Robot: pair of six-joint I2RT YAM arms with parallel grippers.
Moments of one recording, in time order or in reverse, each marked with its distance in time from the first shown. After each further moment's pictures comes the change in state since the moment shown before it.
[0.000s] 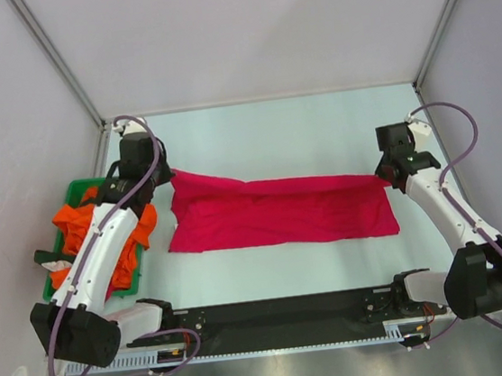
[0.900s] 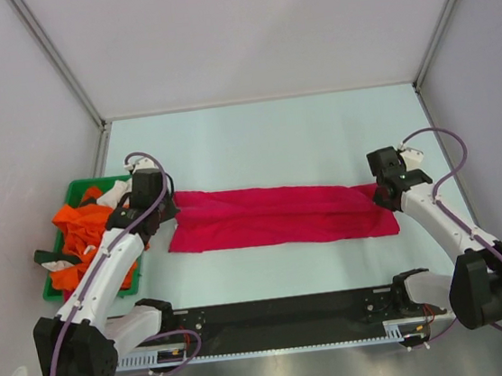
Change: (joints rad) left arm 0.000 -0.132 -0.326 0.005 -0.003 -0.042; right arm 0.063 -0.053 -0.180 -0.084 0.009 0.074
